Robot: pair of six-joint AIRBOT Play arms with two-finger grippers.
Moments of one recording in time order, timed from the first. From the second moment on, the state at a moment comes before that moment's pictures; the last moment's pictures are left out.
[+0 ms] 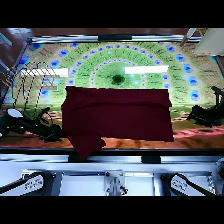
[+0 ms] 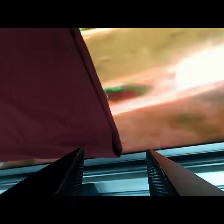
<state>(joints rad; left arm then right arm) 0.27 -1.26 0.67 0.94 -1.37 -1.14 -0.49 -1.26 1.13 1.81 -1.45 -1.76</state>
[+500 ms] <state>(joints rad) 0.17 -1.25 0.53 0.83 -1.19 -1.11 -0.49 -1.26 1.13 1.83 -1.44 -1.76</state>
